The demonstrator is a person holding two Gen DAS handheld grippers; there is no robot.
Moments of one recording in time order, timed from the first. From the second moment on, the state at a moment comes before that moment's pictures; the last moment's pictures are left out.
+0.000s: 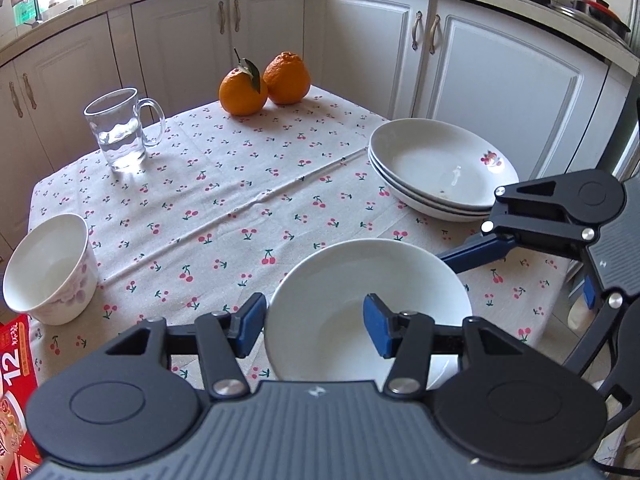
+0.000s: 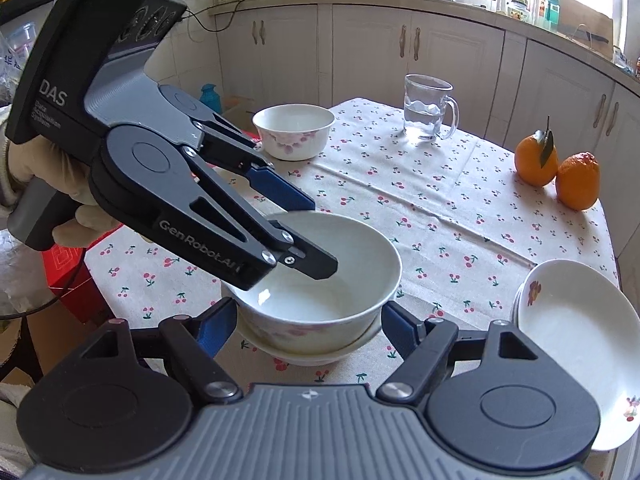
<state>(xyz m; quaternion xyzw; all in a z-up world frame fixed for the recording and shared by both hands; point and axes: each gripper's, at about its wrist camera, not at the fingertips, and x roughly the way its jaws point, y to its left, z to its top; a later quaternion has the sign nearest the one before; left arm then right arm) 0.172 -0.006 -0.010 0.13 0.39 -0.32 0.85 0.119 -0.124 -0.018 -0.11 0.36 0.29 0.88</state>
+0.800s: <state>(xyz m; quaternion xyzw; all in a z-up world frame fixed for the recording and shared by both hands) 0.165 0.045 0.009 0.10 0.35 -0.27 0.89 0.108 -0.125 -0.009 -0.09 0.34 0.31 0.88</state>
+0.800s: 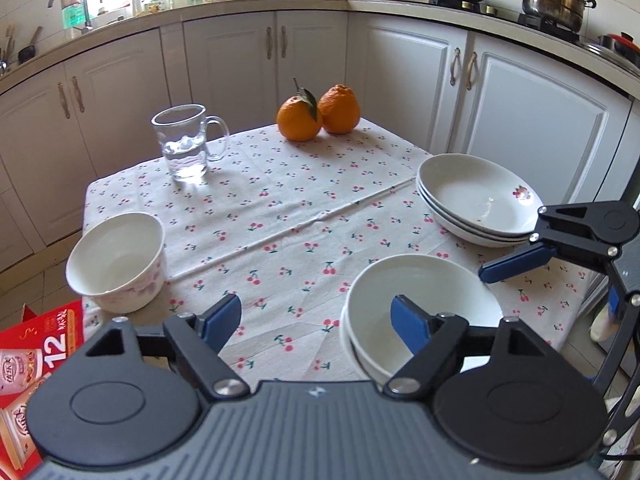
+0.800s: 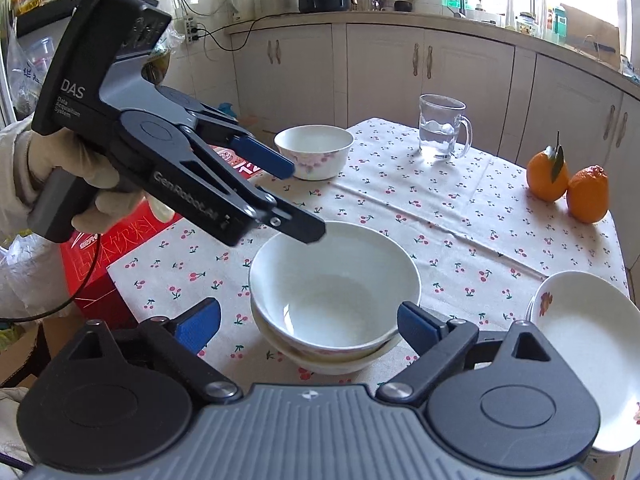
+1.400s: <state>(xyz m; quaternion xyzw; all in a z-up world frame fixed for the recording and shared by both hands) 0.208 0.138 0.006 0.06 0.35 -0.19 0.91 0.164 -0.066 0.017 -0.20 0.32 0.33 0.86</state>
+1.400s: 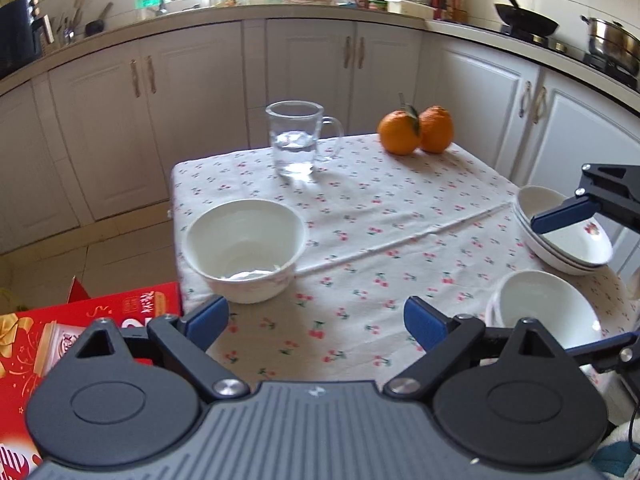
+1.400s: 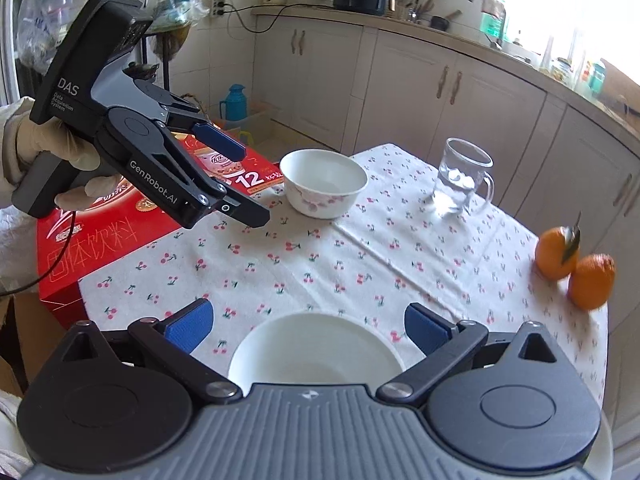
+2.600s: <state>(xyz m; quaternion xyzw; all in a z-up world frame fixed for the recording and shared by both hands) 0.336 0.176 -0.033 0.00 0.40 -0.18 0.90 0.349 0.030 -0.039 -0.22 0.36 0.44 0.79</state>
